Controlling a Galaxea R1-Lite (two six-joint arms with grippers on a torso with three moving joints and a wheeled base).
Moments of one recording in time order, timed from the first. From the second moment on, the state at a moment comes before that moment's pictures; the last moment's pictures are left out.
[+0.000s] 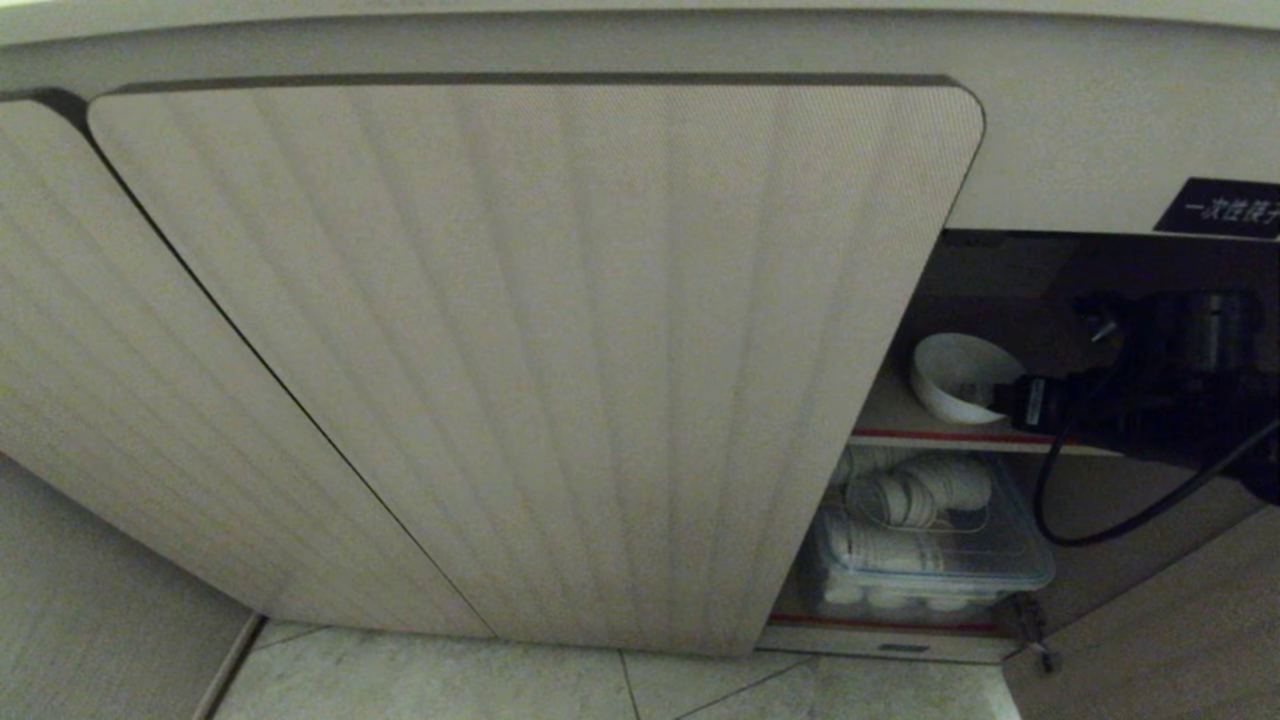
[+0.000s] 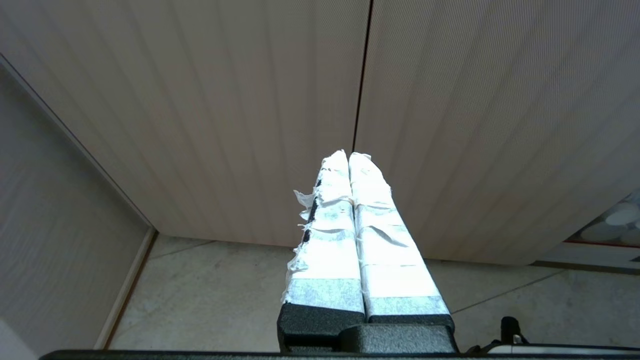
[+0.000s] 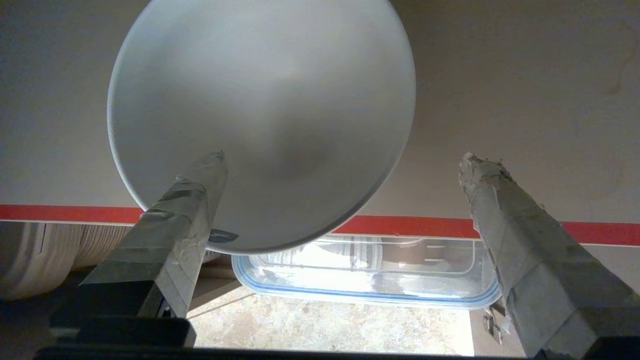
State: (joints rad) left arm 0.00 0.00 0.00 0.00 0.01 -0.03; right arm -0.06 1.80 -0.90 -0.47 0.11 0.12
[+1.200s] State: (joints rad) left arm 0.00 0.00 0.00 0.00 0.01 -0.03; right arm -0.06 1.81 -0.94 -0.43 0.11 0.12
